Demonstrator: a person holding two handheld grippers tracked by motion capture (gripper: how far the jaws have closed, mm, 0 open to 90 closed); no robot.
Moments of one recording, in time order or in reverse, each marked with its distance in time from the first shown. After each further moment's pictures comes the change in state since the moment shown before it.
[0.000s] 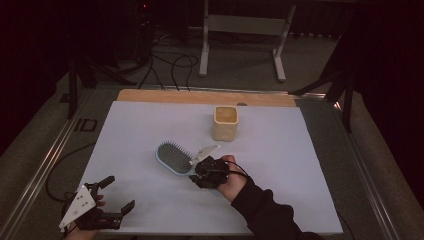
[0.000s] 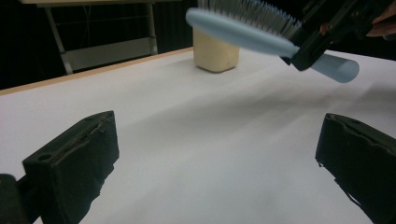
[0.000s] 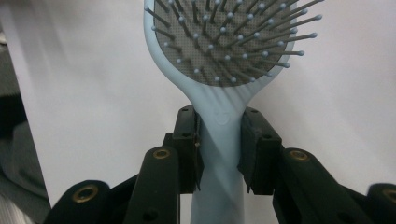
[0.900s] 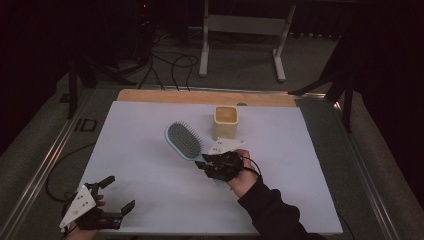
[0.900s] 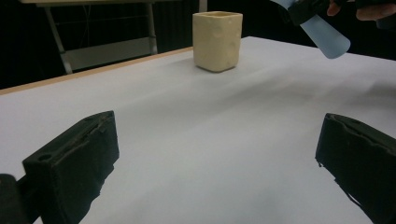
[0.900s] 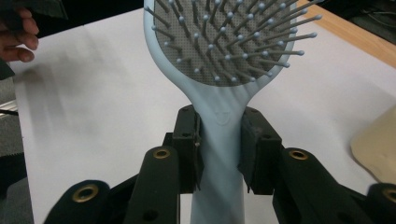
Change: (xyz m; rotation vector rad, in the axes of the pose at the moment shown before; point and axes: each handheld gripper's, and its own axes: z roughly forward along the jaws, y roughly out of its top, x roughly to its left) left arm 0.000 0.000 0.000 0.002 -0.001 0.000; right arm -0.019 -0.009 -0.033 -0.269 -0.047 0.066
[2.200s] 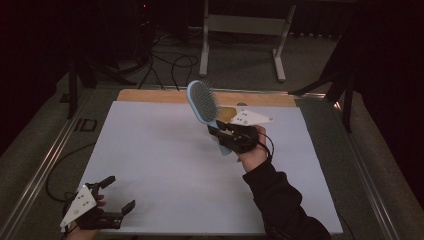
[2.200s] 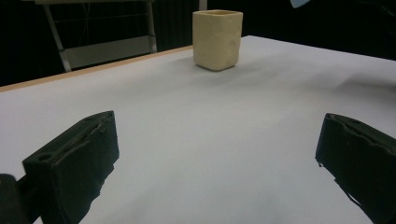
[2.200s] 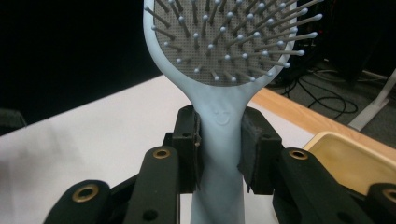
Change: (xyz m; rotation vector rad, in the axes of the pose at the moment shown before) left arm 0.000 -0.001 0.001 0.004 -0.002 -0.005; right arm -0.057 0.030 -0.029 -0.284 -0.105 0.081
